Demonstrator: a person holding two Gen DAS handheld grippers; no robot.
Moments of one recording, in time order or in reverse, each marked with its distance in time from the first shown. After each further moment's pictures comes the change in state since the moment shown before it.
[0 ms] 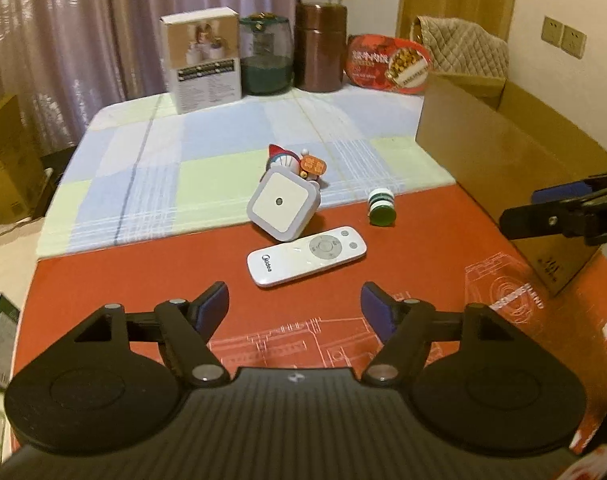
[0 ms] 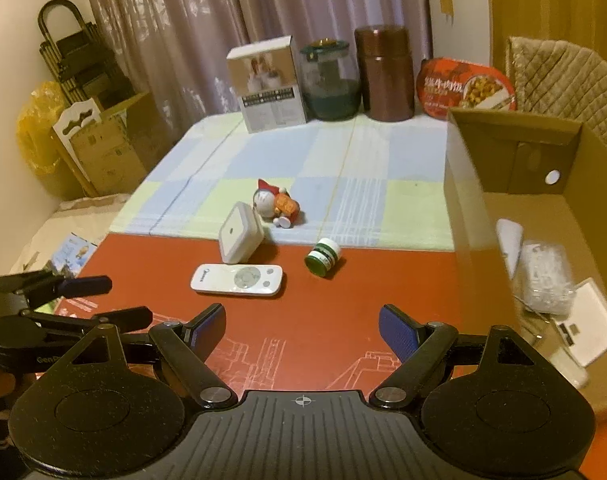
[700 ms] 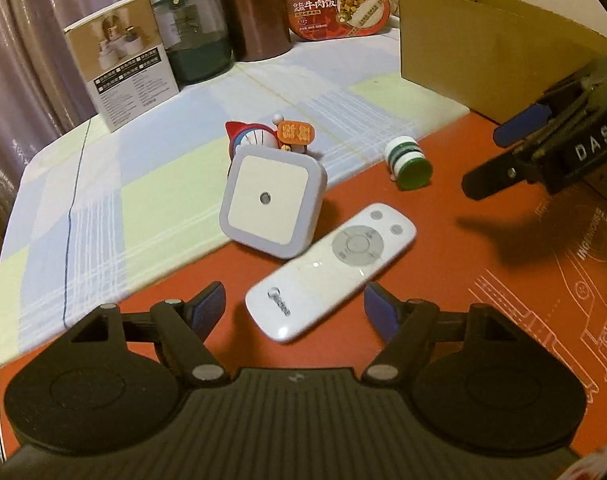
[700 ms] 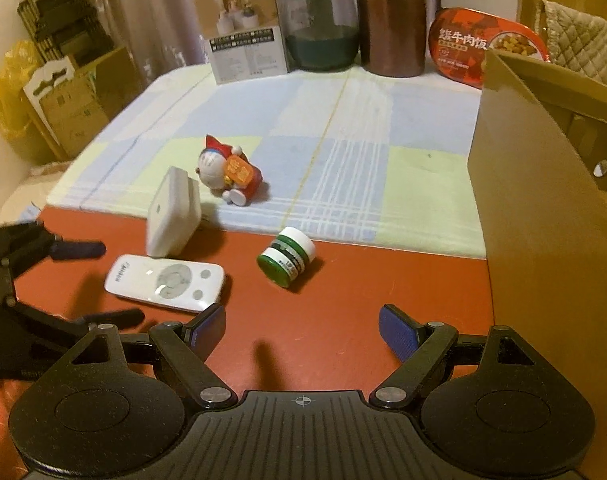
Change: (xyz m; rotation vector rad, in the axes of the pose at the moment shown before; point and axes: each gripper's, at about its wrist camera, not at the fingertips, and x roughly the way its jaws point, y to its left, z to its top) left arm 0.110 0.009 0.010 0.297 0.038 -0.063; right arm 0.110 -0.027 0.016 -0.053 0.103 -0.054
